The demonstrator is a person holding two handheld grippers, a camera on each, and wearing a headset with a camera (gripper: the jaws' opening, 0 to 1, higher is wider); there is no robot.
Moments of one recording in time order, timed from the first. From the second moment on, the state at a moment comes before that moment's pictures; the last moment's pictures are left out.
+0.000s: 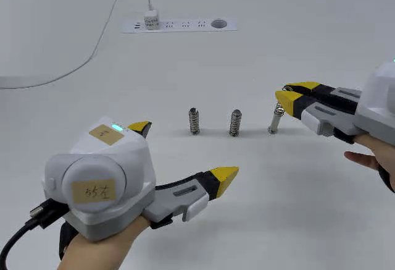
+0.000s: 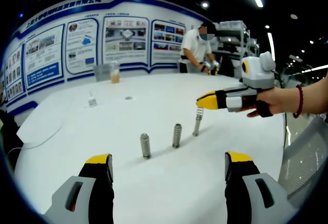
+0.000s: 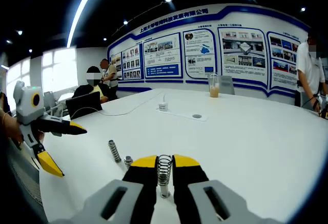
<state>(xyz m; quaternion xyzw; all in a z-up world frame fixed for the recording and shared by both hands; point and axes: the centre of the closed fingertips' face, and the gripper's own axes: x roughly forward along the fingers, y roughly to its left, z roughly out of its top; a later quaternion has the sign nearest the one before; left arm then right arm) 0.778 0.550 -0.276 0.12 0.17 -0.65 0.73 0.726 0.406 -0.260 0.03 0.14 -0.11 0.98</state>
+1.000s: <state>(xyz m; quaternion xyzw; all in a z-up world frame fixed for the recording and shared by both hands) 0.774 0.551 -0.278 0.13 0.17 -0.66 0.72 0.729 0.413 -0.283 -0.01 0.18 -0.11 0.98</state>
